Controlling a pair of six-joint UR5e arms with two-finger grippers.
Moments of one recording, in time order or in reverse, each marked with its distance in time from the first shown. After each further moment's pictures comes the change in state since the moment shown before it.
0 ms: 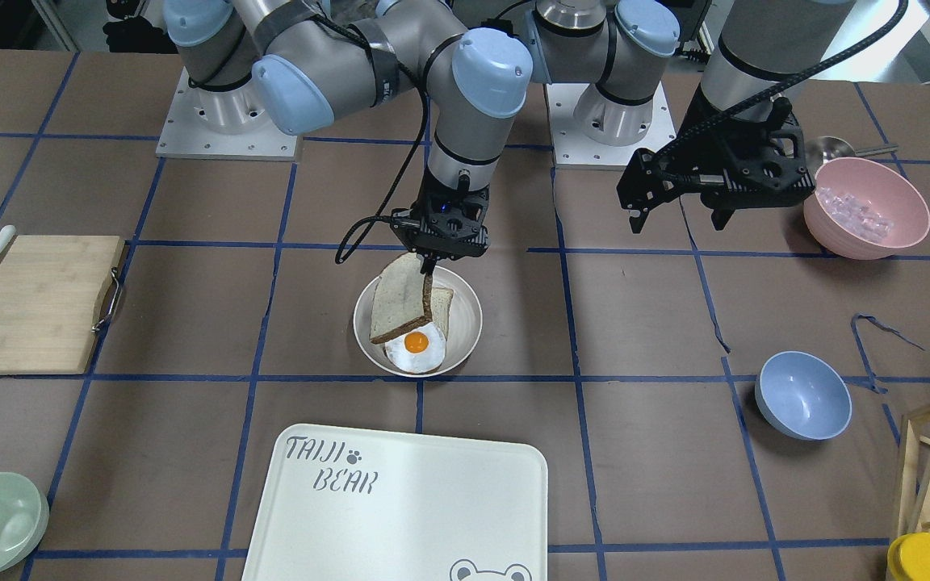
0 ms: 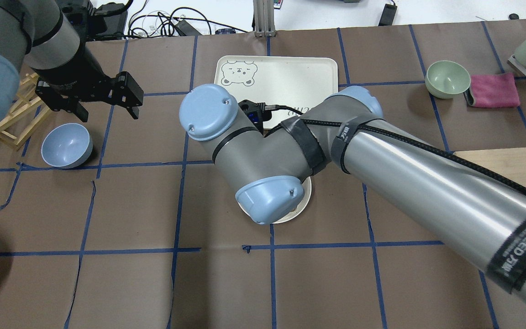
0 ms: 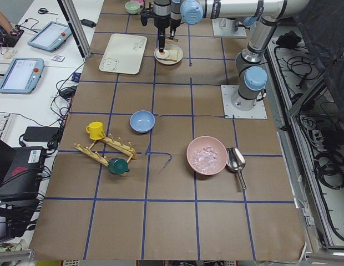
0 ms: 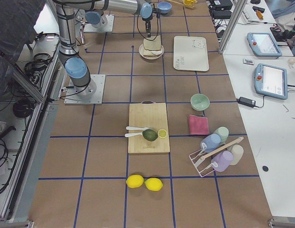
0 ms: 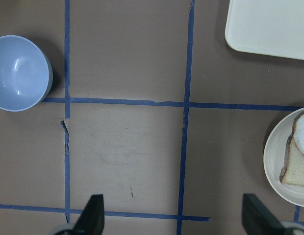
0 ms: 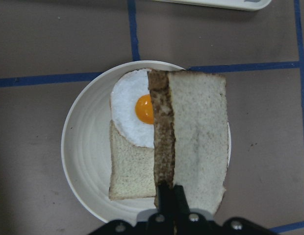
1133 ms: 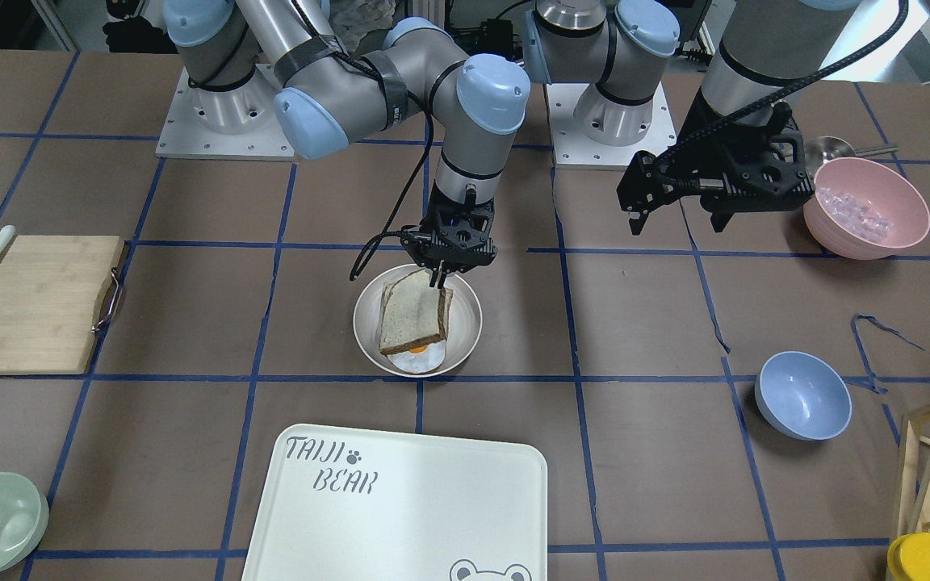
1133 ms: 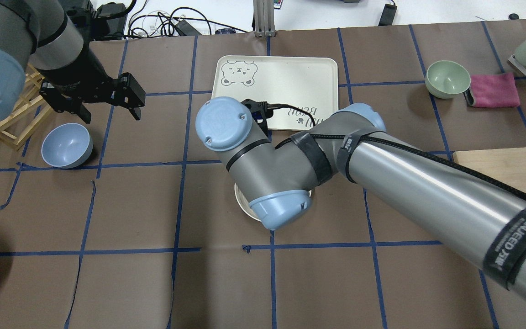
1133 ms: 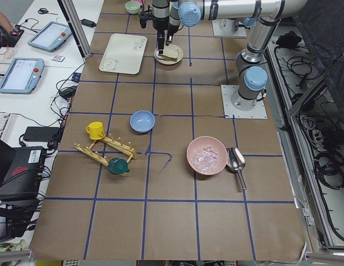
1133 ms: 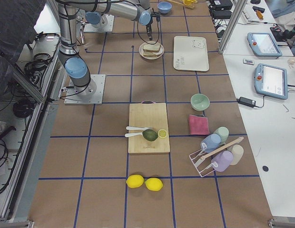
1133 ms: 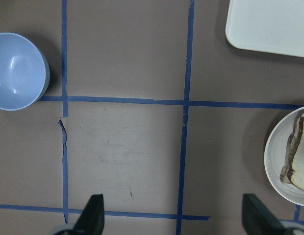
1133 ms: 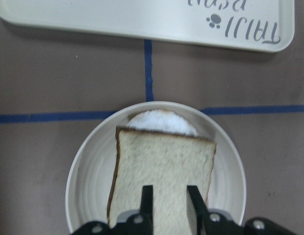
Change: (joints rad) left arm 0.005 -0.023 0.002 -0.005 -0.004 -0.005; right arm -0.085 -0.019 0.059 -0.216 0.014 -0.136
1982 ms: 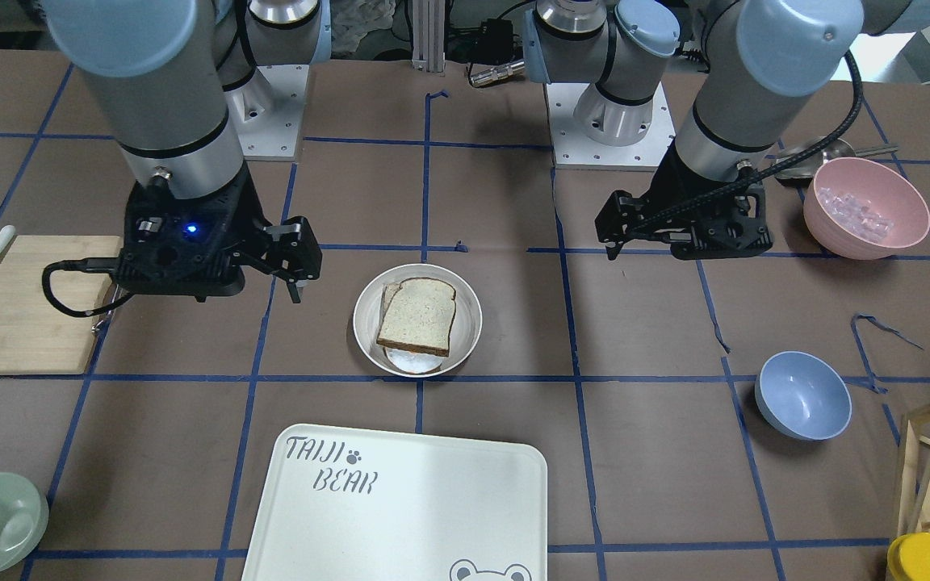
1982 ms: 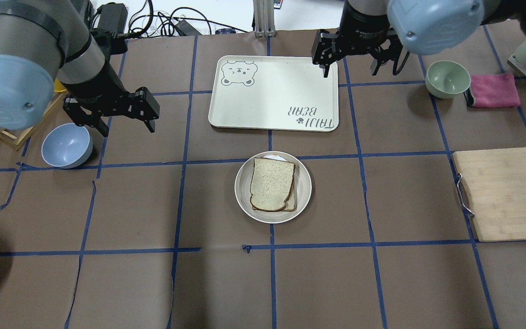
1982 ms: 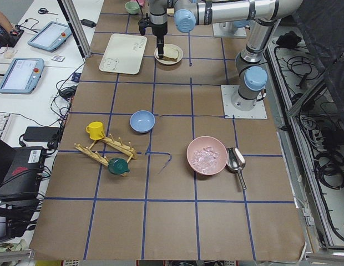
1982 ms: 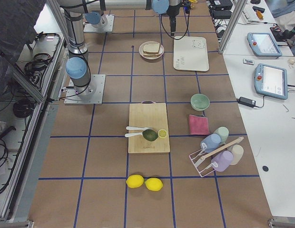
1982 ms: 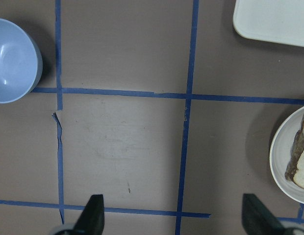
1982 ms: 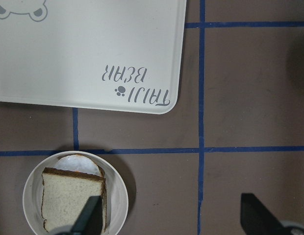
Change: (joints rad) left arm -0.023 -0.046 -0.070 0.050 -0.049 -0.046; right arm -0.399 -0.079 -0.369 0.531 0.217 -0.411
